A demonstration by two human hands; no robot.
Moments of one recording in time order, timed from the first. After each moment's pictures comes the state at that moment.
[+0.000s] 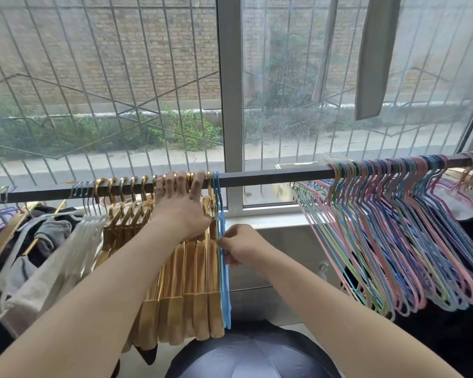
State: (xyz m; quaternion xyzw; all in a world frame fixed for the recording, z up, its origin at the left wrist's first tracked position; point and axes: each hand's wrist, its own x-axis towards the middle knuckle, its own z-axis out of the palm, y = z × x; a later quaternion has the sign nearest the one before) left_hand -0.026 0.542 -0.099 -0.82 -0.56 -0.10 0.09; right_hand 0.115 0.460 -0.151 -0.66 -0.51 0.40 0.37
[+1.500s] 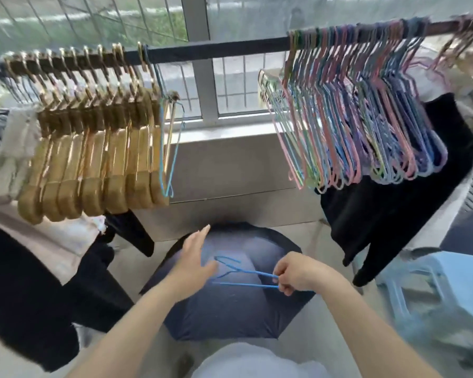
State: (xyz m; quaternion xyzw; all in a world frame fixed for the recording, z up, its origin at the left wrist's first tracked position) left_hand -0.005 0.318 -0.374 -0.76 -0.51 -0.12 -0.39; right_hand 0.250 0.227 -0.356 -0.74 -0.49 0.47 0.03
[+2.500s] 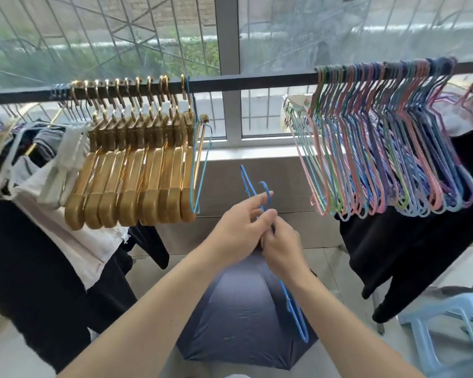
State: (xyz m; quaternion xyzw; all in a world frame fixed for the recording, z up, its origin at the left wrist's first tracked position) left_hand 0.062 0.309 -0.221 -0.71 -0.42 -0.27 -0.50; right_hand 0.177 0.281 -0.294 -0.72 -0.44 0.30 0.44
